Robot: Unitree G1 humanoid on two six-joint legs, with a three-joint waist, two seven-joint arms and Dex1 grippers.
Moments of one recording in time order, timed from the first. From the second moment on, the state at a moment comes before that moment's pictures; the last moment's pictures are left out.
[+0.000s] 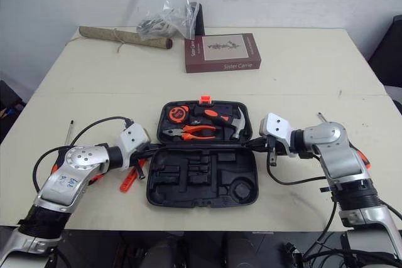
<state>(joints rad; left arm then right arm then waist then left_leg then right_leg) -0.29 0.67 -0.11 -0.16 -0.15 0.47 -0.72 -0.52 -0.73 0.11 0.14 0.12 0.23 1.27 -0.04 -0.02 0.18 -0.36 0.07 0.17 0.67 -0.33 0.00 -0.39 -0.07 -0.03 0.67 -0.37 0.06</state>
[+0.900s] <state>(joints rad) 0.31 1.02 1.02 0.70 -0.35 -0.05 -0.87 0.21 -0.89 -0.75 0.48 0.29 -0.26 1.07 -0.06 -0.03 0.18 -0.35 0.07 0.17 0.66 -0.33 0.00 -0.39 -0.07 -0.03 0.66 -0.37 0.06</state>
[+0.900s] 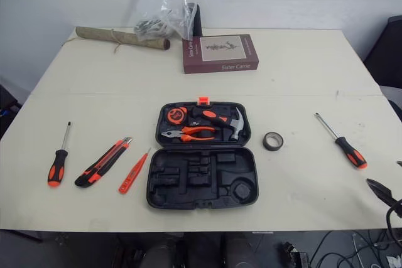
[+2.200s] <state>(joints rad) 0.05 0.71 0.61 -0.38 -0.54 1.23 -0.11 -0.33 -0.52 -0.07 -0.08 0.62 -0.08 1.32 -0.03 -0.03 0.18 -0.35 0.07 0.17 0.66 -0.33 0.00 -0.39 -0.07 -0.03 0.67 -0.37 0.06</state>
